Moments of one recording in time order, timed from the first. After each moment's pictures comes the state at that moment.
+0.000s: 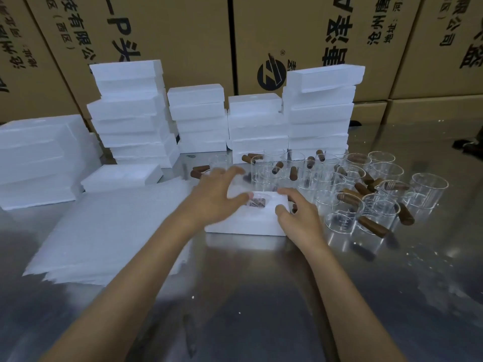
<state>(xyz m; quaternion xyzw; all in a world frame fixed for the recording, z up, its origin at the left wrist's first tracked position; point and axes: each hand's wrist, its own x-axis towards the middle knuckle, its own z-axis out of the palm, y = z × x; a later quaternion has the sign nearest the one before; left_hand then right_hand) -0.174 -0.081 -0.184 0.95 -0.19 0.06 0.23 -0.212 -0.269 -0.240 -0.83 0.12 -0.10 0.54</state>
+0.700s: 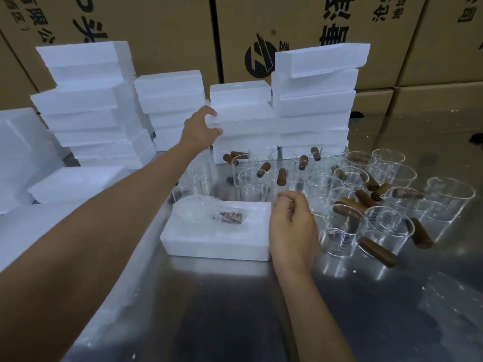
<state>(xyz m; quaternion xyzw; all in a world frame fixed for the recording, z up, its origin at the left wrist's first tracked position) 0.036 -0.123 -0.167 0.91 -0.06 0.18 0.38 -0.182 -0.271 -0.252 -0.76 0.24 -0.24 0.56</state>
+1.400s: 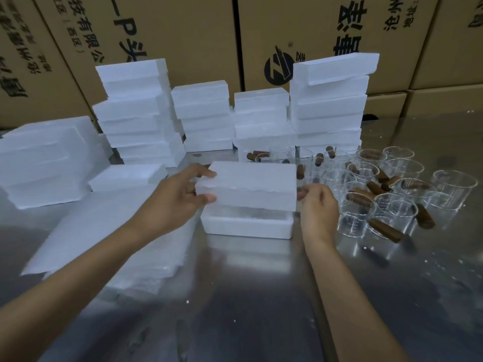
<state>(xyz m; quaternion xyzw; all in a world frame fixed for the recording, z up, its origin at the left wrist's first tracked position) -0.202 -0.039 -0.170 0.91 -0.13 0.08 0.39 -0.194 -0.272 -0.235 -0.68 0.23 -0.23 0.65</state>
